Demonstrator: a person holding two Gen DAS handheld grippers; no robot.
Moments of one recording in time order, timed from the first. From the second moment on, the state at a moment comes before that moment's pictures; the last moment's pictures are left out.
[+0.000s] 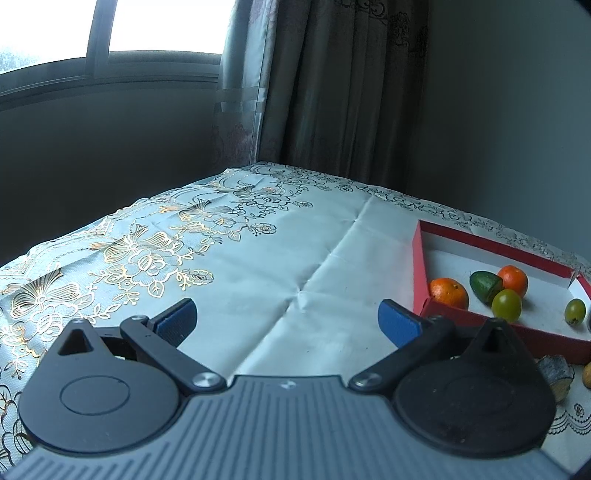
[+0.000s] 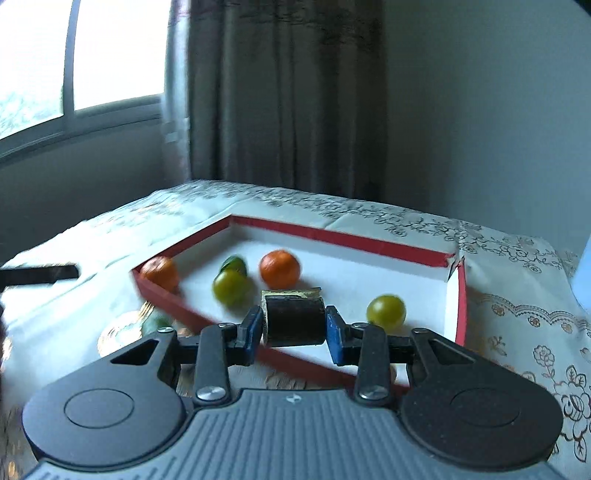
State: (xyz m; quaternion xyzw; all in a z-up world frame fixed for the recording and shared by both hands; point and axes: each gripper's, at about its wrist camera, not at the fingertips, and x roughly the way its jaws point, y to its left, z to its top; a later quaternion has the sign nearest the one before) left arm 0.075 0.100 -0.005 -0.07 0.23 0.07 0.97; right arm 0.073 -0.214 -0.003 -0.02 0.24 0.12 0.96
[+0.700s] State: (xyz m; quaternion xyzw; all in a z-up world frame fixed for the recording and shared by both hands) left arm 0.075 0.102 -0.006 -0.07 0.23 0.06 0.97; right arm 0.116 -0.221 -0.014 0.00 0.25 0.06 0.97
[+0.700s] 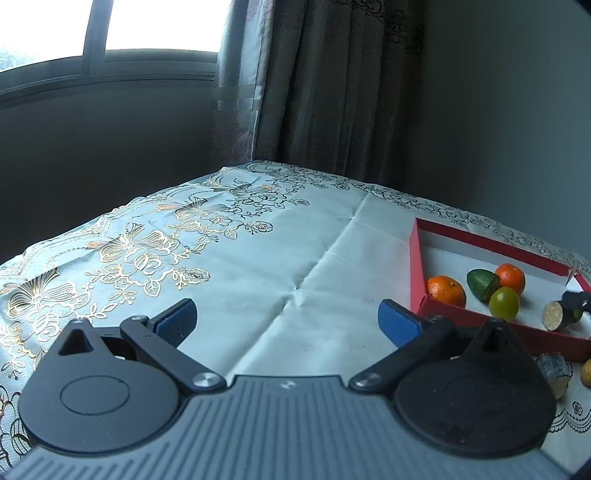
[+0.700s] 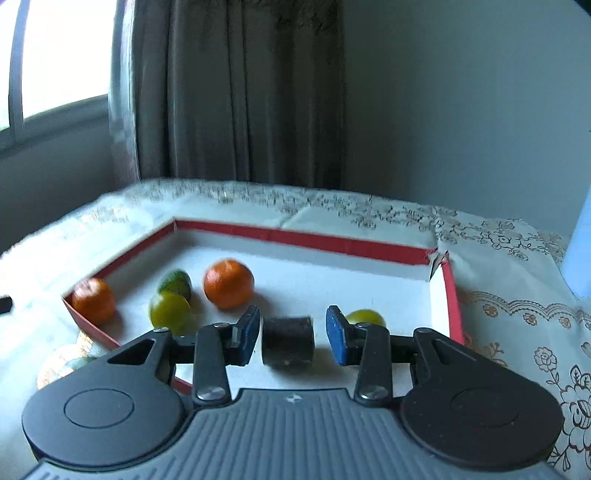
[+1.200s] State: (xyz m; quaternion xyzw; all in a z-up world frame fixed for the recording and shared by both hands) left arm 0.064 0.068 0.000 0.01 0.22 -0.01 0.98; right arm 0.019 -0.313 -0.001 0.09 0.19 0.03 0.98
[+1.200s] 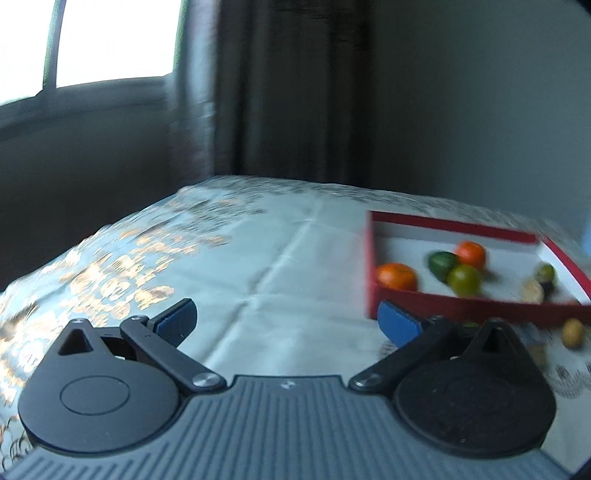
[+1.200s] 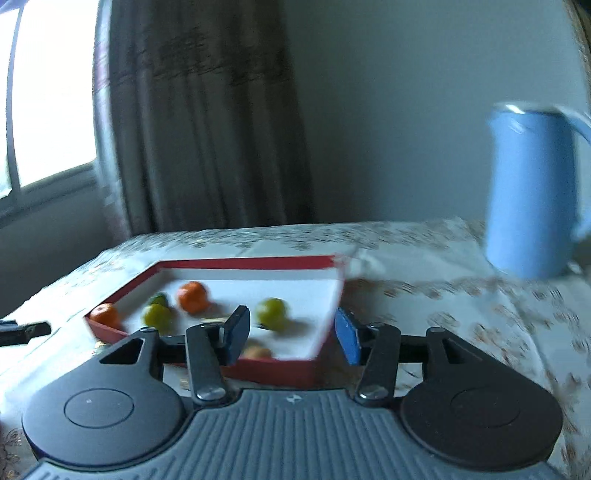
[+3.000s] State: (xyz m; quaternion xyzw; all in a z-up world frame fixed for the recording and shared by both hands) left arm 0.077 -0.039 -0.015 0.16 0.28 -0.18 0.93; right arm 0.015 -0.338 -0.006 0.13 0.18 0.04 0.97
